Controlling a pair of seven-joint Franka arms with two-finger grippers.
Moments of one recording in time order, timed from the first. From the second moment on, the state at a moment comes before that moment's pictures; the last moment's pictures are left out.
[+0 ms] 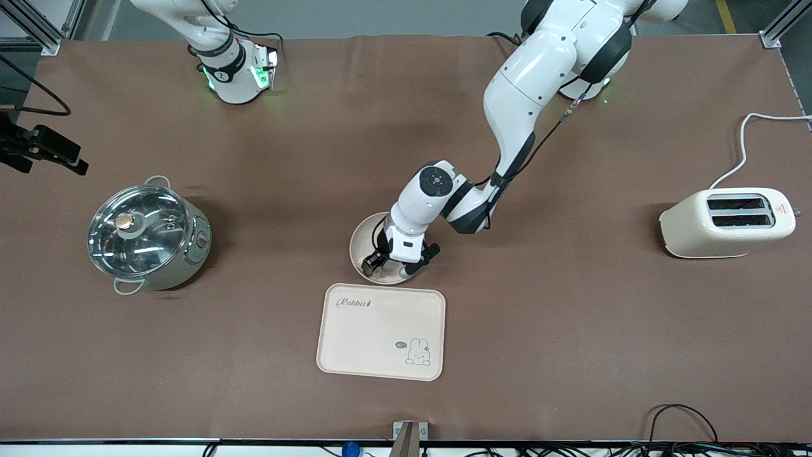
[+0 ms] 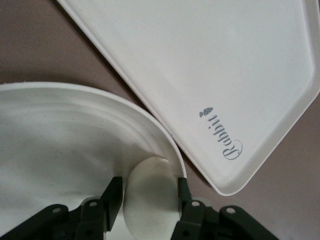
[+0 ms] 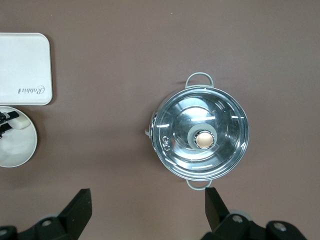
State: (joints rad) left arm -0.66 1.02 -0.19 -1.33 0.01 2.86 -1.50; right arm -0.06 -0.01 0.00 -1.55 0.02 1.54 0.01
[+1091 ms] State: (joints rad) left arm -0.56 0.75 -0.14 -1.28 0.04 2.24 -1.49; right arm -0.09 -0.01 -0.01 -1.55 0.02 1.54 0.01
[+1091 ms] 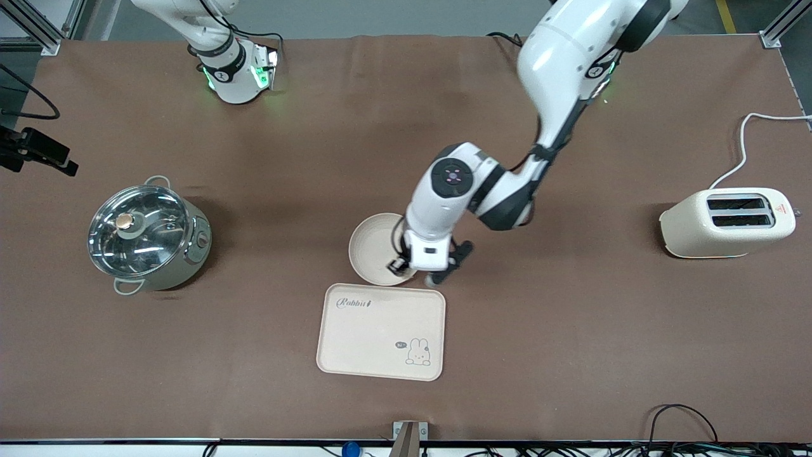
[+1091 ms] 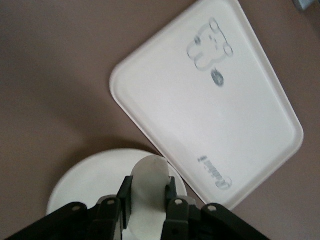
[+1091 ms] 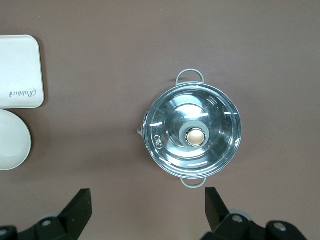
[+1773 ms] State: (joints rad) left arm -0.16 0.68 -0.13 -1.50 0.17 2.00 -1.15; right arm -0.08 -0.01 0.00 -1.55 0.02 1.54 0.01
